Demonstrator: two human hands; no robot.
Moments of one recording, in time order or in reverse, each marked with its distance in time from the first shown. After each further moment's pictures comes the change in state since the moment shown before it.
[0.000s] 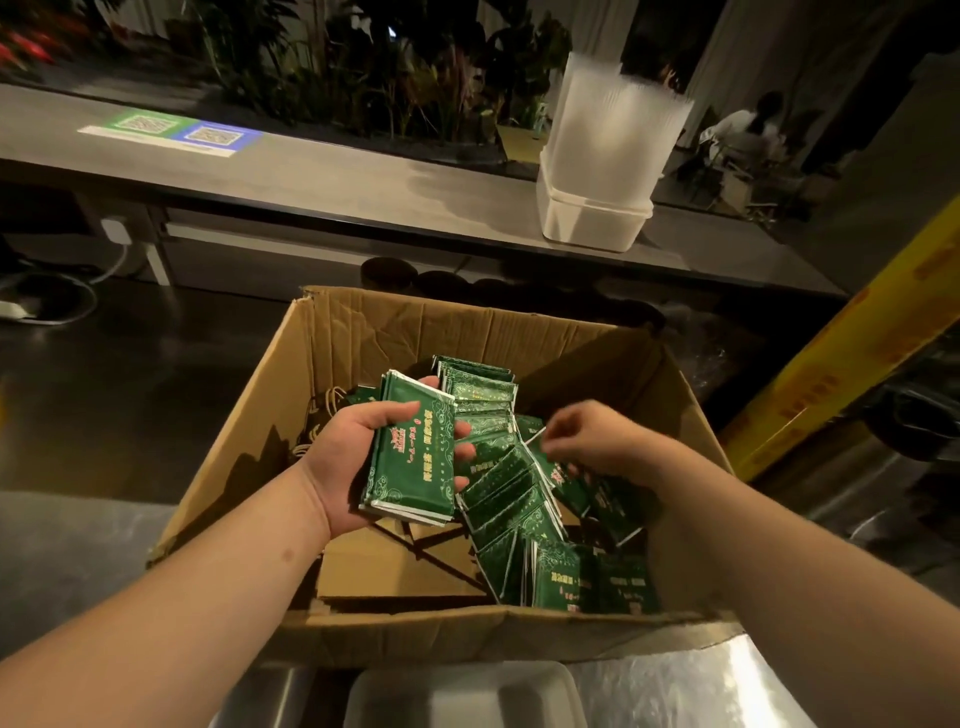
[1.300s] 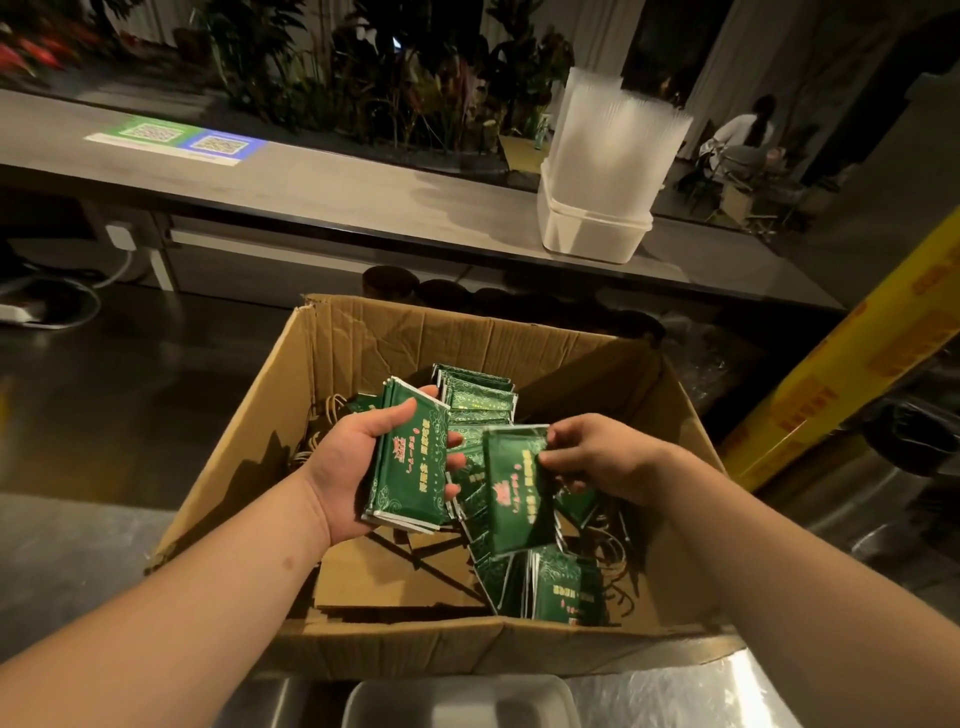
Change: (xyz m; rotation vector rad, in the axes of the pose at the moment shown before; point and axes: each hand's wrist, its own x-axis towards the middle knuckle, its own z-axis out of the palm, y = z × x) left_hand 0.002 0.000 0.000 0.019 0.083 0.000; right_hand -0.010 0.000 -0.005 0.381 -0.183 -0.039
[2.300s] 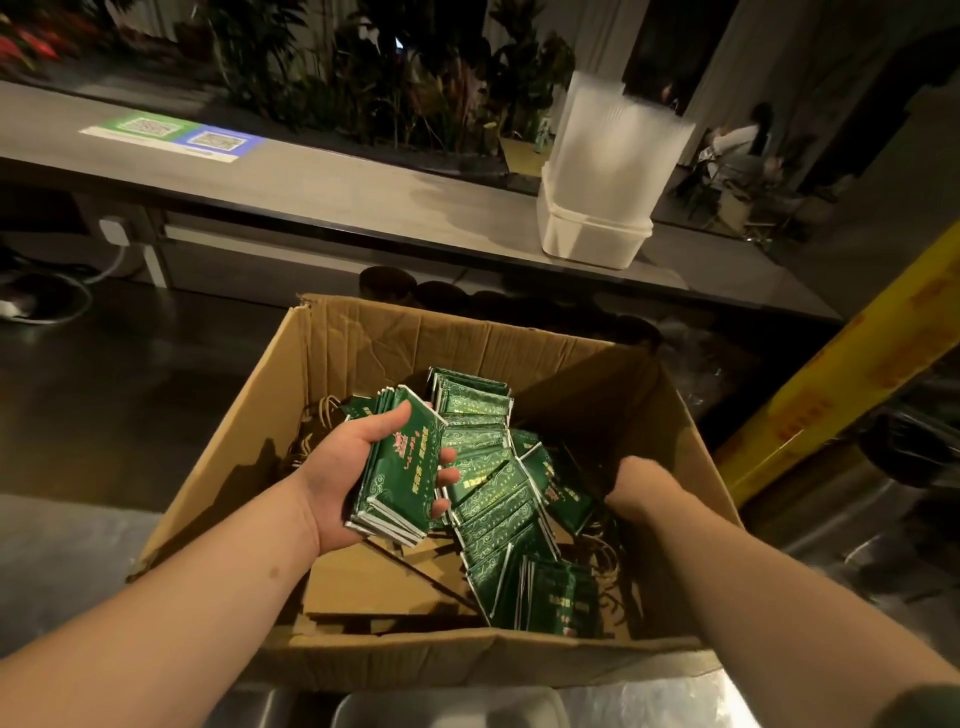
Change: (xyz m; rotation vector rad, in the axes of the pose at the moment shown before) left_hand 0.003 0.000 -0.001 -0.009 0.060 -0.107; right_hand 0.029 0.077 -0.037 -0.823 0.419 0.507
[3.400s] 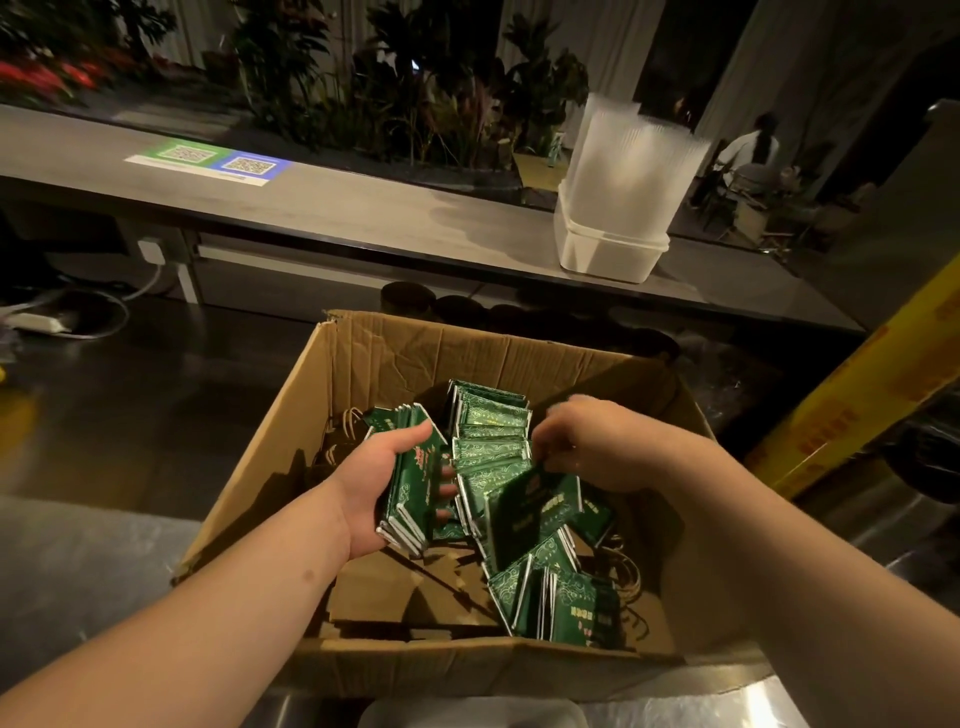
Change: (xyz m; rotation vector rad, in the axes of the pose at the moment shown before) left_hand 0.000 0.004 -0.005 0.124 0.164 -0.008; right_hand -0.108 -0.093 -0.091 -0.207 0.069 -0.803
